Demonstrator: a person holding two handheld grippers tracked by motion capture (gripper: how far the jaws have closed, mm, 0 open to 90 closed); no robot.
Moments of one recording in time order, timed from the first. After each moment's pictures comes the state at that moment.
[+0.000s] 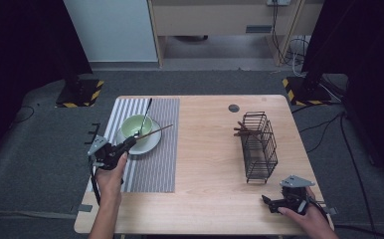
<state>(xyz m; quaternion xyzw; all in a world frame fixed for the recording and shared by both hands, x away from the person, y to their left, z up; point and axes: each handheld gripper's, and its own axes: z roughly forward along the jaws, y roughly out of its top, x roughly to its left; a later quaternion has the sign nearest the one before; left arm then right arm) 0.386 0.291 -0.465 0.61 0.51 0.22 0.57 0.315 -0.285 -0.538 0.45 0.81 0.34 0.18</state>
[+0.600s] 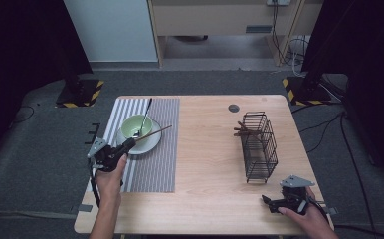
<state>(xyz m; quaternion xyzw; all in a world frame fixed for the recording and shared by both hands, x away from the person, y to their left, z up) 0.383 0.293 -0.471 0.60 0.51 0.22 0.57 0.315 -0.285 -0.538 0.45 0.81 0.34 0.18</state>
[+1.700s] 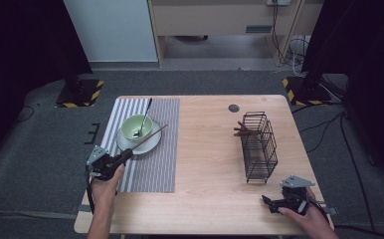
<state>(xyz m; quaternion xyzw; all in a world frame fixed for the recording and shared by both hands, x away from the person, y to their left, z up) 0.367 0.307 -0.492 0.65 0.52 0.20 0.53 0.314 -0.285 -0.538 0.45 0.81 0.34 0.18</state>
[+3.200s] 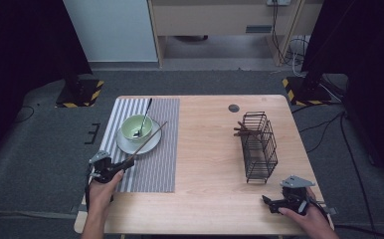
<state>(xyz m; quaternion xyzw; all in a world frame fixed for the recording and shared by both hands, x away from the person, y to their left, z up) 0.376 0.320 -0.520 0.69 0.53 0.12 0.48 0.314 -0.286 -0.538 0.45 0.81 0.34 0.18</state>
